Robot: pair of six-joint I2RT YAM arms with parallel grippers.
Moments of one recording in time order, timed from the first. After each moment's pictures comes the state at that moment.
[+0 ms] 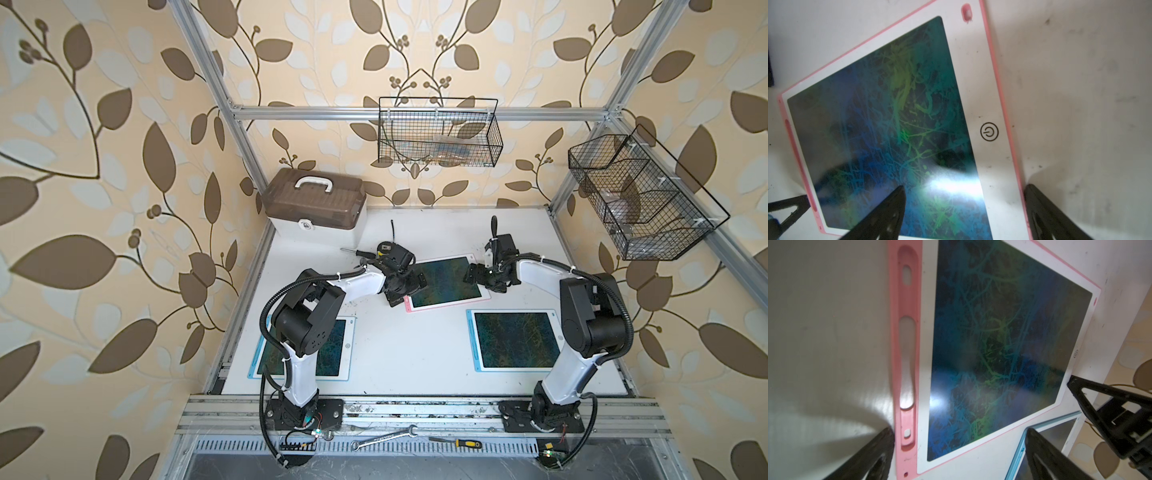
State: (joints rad) left arm -0.61 1.88 1.17 -0.32 0.24 -1.03; right arm 0.17 1.80 1.08 -0.44 -0.17 0.38
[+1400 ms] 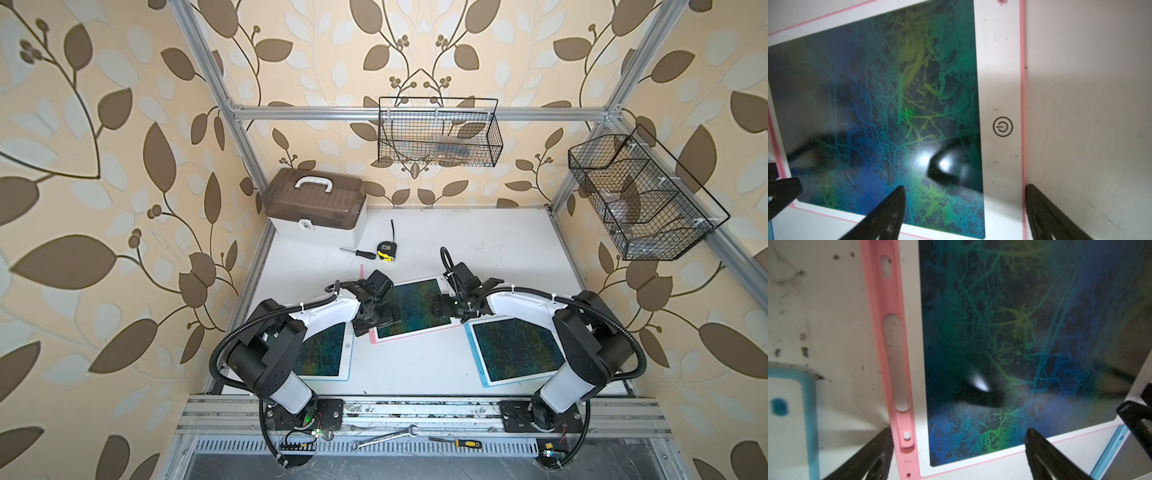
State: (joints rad) left arm -0.61 1.55 0.84 -0.55 0.11 -0.92; right arm 0.60 1.67 0.91 -0.40 -0.04 0.57
